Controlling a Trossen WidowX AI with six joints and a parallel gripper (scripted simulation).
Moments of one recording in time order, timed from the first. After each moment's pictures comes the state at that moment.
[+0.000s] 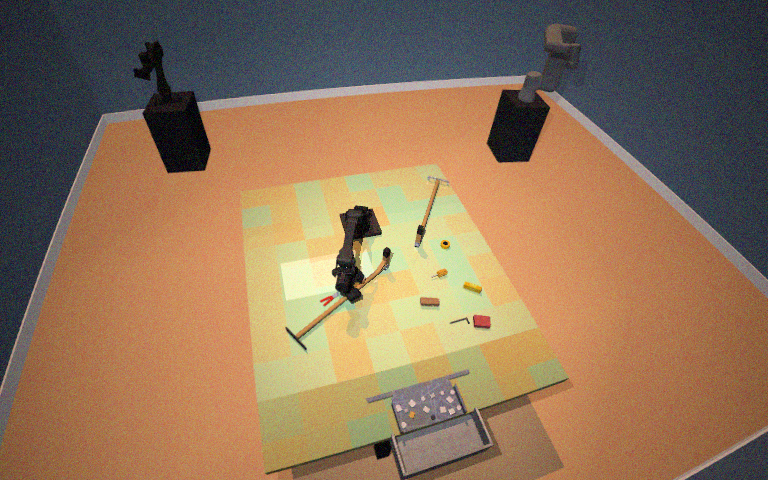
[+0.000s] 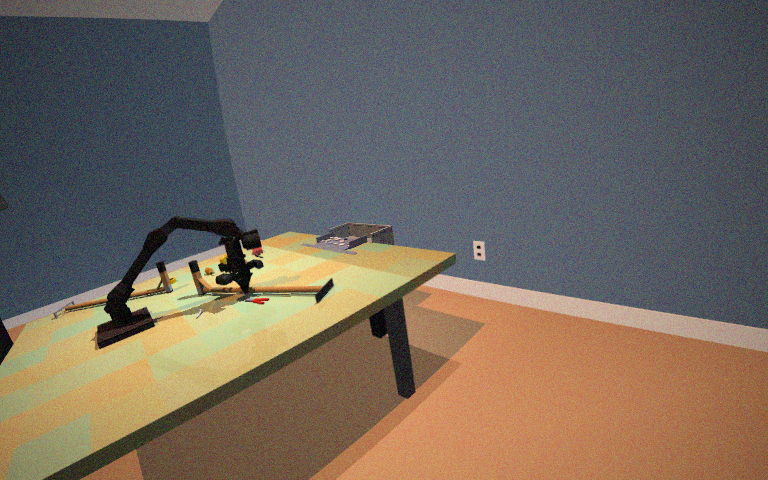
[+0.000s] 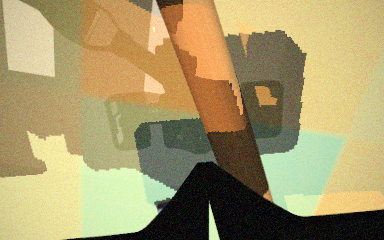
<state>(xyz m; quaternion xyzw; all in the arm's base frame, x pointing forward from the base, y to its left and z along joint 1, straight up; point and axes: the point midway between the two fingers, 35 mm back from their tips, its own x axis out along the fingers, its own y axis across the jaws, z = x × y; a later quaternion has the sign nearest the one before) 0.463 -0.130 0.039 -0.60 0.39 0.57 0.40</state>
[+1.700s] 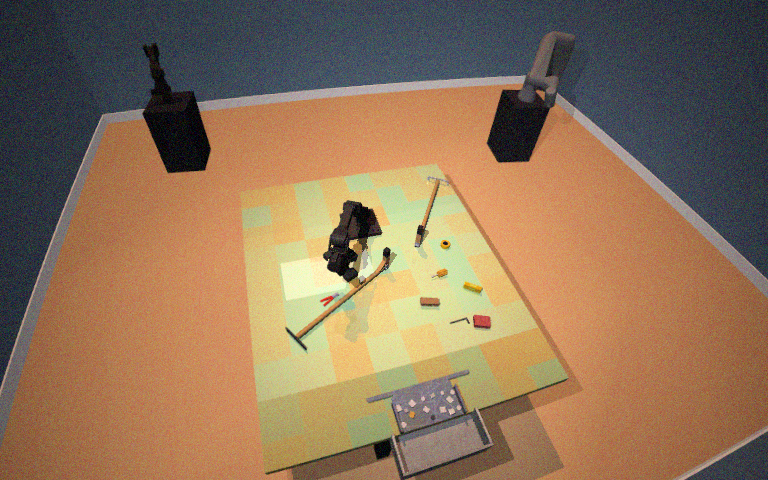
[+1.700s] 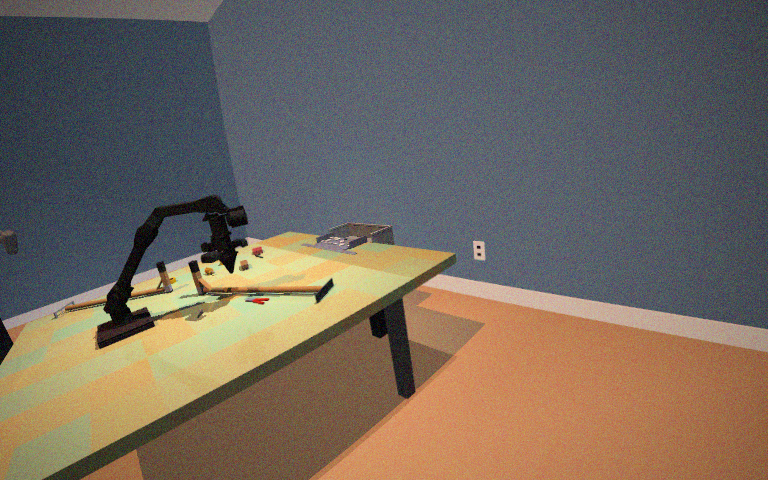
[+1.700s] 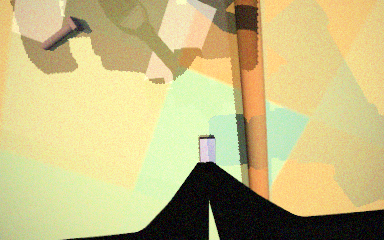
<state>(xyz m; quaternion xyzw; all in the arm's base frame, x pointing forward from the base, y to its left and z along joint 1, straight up) 0.425 -0.150 0.135 -0.64 0.33 0.61 0.33</state>
